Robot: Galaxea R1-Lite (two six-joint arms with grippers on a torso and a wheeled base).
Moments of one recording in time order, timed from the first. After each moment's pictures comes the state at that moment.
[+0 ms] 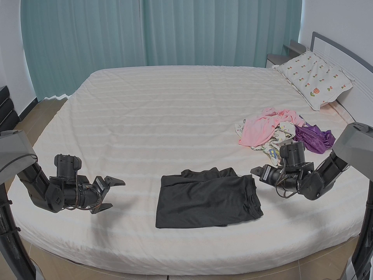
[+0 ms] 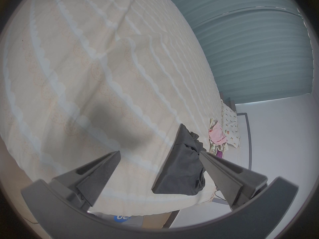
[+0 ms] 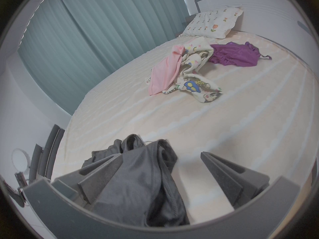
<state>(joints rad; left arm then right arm) -0.02 2.08 -0.63 -0.69 -0.47 -0.91 0.29 2.17 -0.86 -0.67 -0.11 0.59</state>
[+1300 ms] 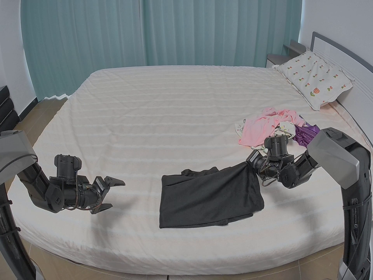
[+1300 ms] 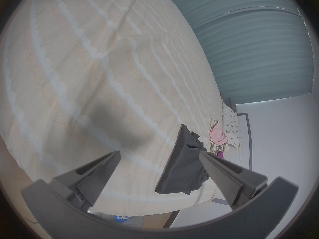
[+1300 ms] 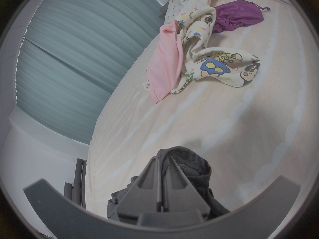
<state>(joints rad) -0.02 2.08 -0.63 -0.69 -0.47 -0.91 0.26 2.47 -1.29 -0.66 0.01 0.93</state>
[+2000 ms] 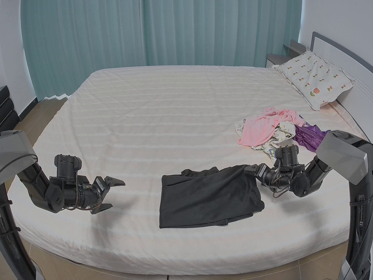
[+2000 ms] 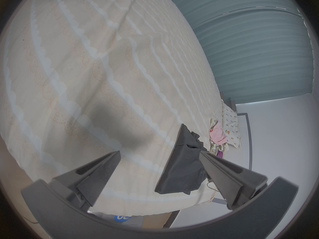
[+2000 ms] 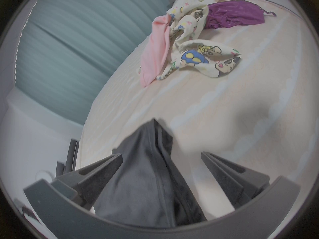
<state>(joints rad) -0.02 2.08 -0.63 -0.69 -0.47 -0.91 0.20 2.41 -1.07 -0.72 0.12 0.77</state>
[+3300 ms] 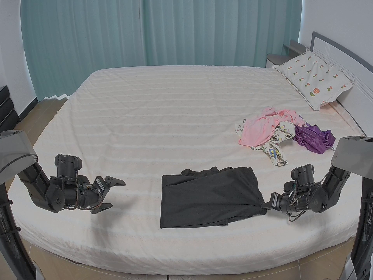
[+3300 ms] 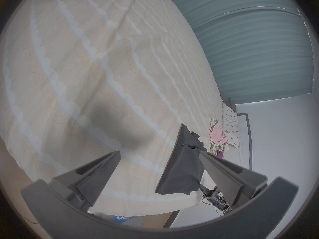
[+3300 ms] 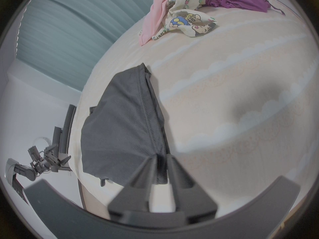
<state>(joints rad) -0.02 2.08 -0.64 -0.69 -0.47 -0.91 0.15 2.29 -0.69 -0.73 0.32 0.50</state>
